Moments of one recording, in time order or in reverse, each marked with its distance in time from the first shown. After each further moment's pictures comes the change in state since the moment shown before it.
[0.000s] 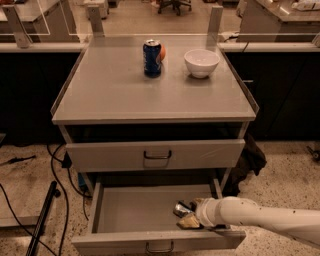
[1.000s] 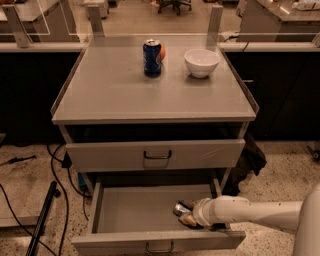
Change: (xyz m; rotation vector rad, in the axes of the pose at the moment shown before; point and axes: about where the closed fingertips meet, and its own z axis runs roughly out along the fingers) arm 0.014 -0.003 0.031 -0.013 0.051 0.011
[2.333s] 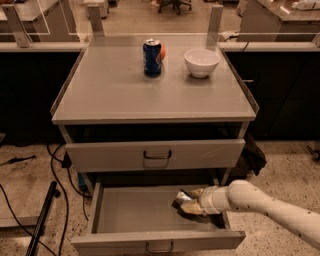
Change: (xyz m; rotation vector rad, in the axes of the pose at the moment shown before) arm -0.042 -0.016 -0.051 -0.087 -0.149 -0.036
